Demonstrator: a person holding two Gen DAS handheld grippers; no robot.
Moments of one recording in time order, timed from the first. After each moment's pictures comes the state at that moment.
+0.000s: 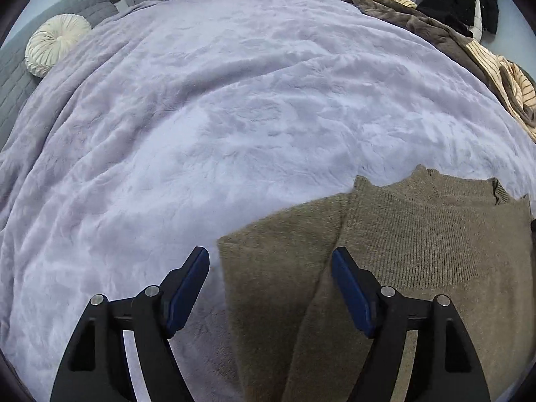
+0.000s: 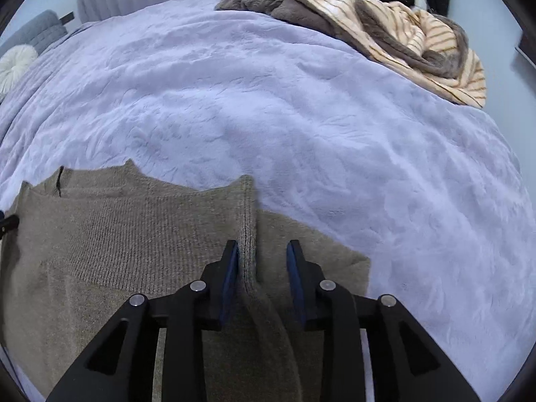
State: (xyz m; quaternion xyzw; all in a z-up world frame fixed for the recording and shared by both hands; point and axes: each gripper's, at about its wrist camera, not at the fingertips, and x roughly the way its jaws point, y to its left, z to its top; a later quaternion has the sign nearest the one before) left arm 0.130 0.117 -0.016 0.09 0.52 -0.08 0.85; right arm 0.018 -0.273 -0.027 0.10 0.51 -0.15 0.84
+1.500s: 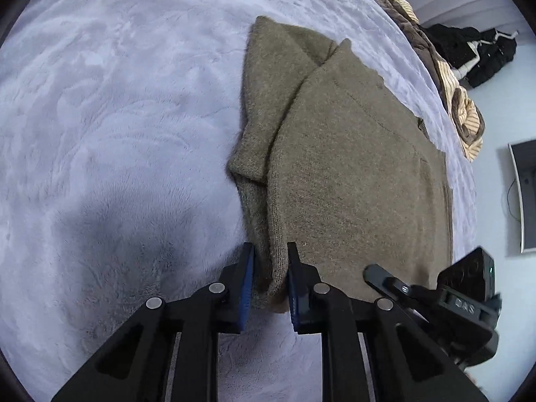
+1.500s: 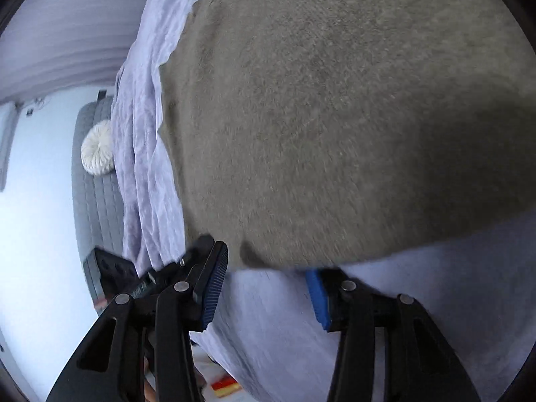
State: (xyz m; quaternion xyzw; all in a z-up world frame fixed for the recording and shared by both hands) left arm -0.004 0.193 -0.038 -0.15 0.63 -0.18 0.74; right arm -0.102 -0.074 -0.106 0.56 0.52 0.06 0.65
